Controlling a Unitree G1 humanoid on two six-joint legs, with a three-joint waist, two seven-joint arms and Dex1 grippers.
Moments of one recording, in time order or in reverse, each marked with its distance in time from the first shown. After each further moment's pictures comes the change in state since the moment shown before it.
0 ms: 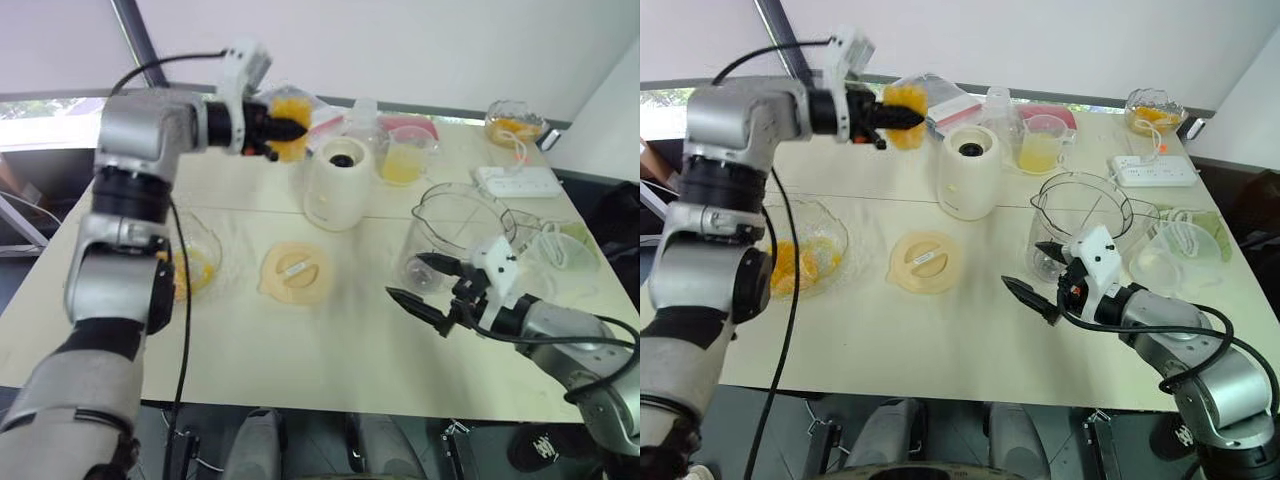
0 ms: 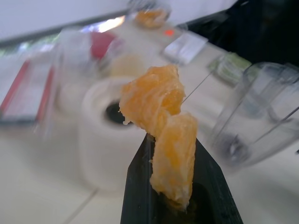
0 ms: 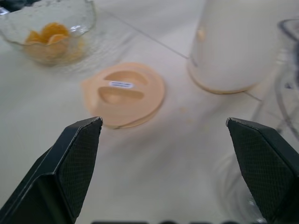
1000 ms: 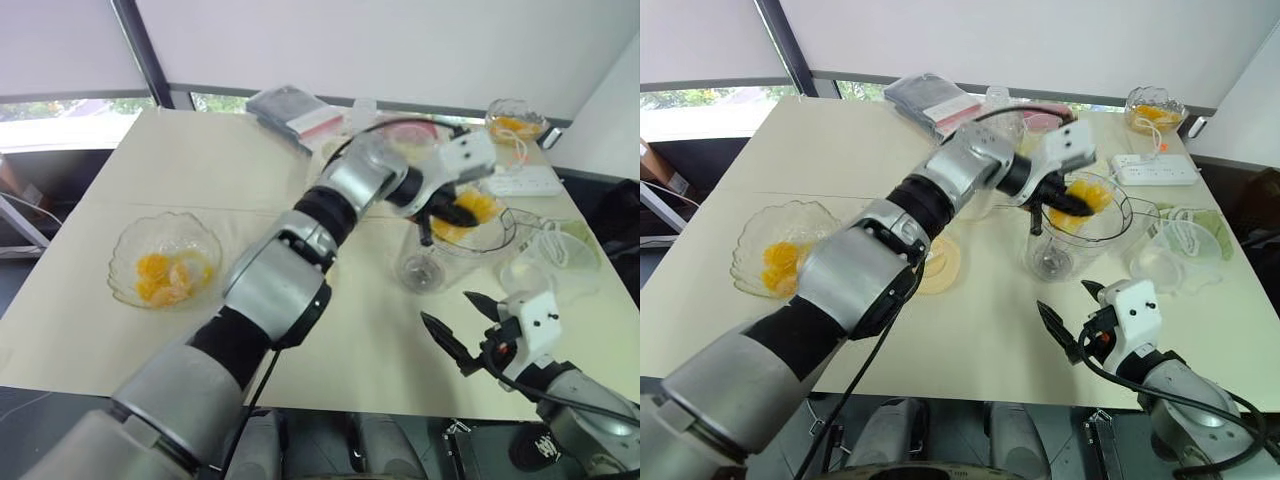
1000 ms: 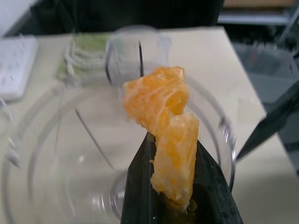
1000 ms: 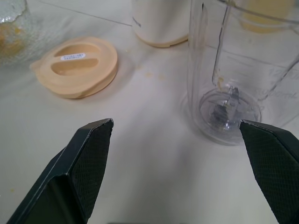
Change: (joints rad) left arm -0.159 -0.607 -0.154 0.603 0.304 -0.646 -0.123; right arm 0.386 0.156 -0.123 -0.179 -0.078 -0.062 -0.175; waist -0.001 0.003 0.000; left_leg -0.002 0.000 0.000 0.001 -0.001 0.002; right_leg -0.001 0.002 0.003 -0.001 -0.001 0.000
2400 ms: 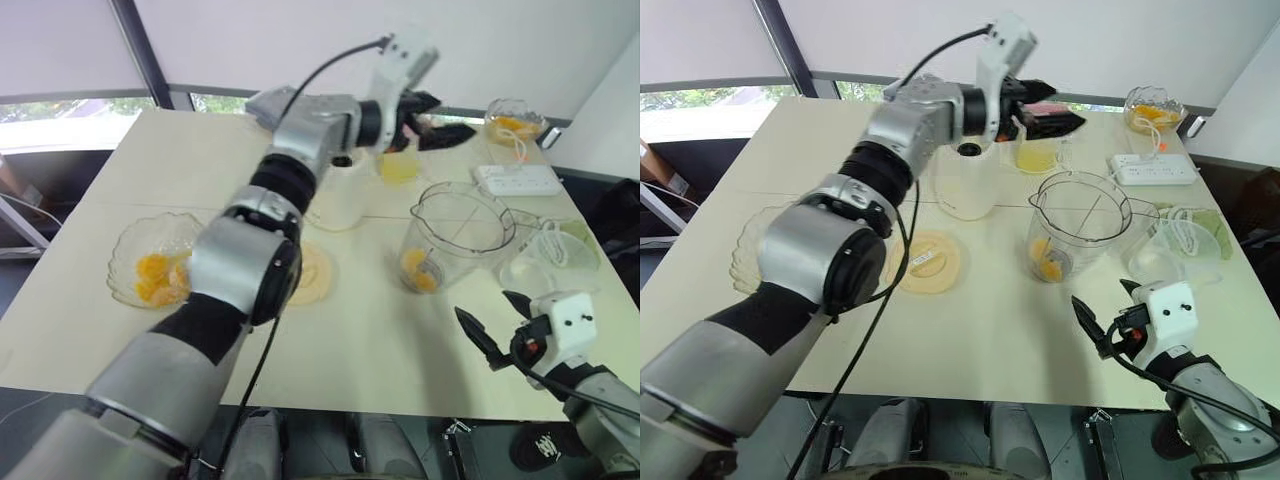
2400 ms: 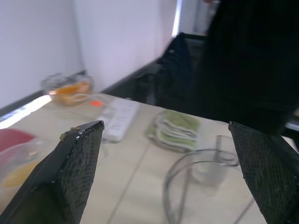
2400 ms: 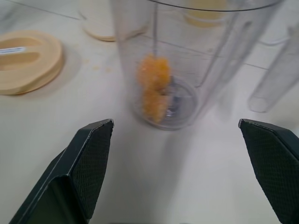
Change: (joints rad) left arm -0.012 0.186 0.330 -0.109 -0.164 0.084 0.227; right arm 0.017 0.018 -0.138 0.095 -0.075 -0.067 0.009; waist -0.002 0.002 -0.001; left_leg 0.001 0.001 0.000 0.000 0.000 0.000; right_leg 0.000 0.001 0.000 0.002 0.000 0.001
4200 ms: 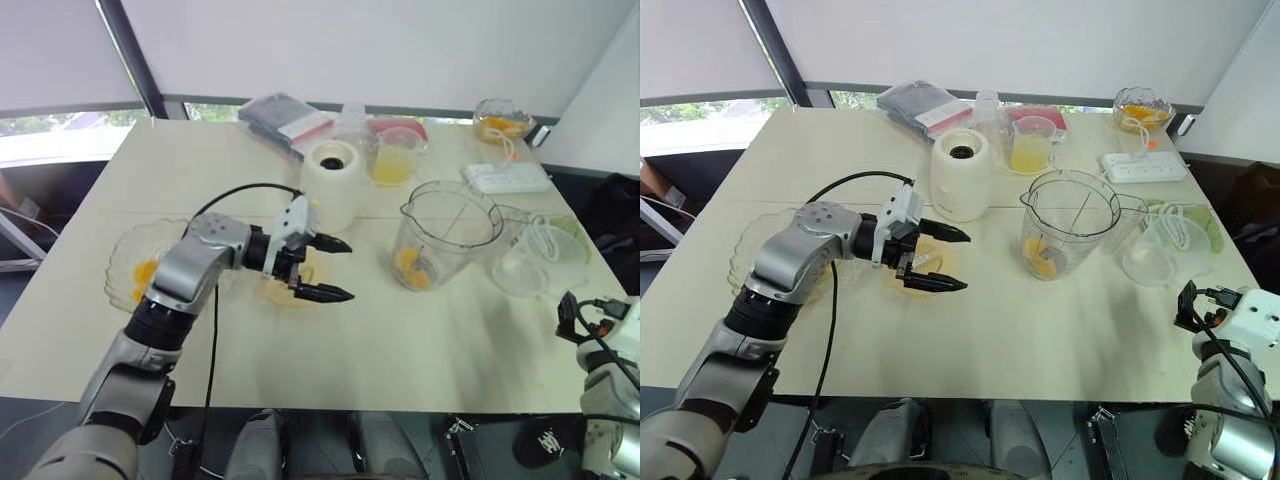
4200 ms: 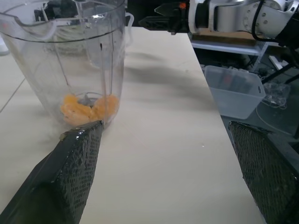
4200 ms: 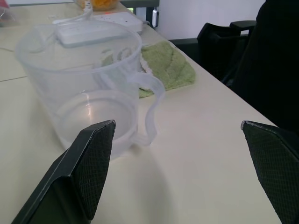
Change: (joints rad) left arm 0.887 0.458 -0.359 -1.188 -0.253 0.290 -0.352; right arm -0.346 0.206 -0.205 0.625 -0.188 -0.248 -0.328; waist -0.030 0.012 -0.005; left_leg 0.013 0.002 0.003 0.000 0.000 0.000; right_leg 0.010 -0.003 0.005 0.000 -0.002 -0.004
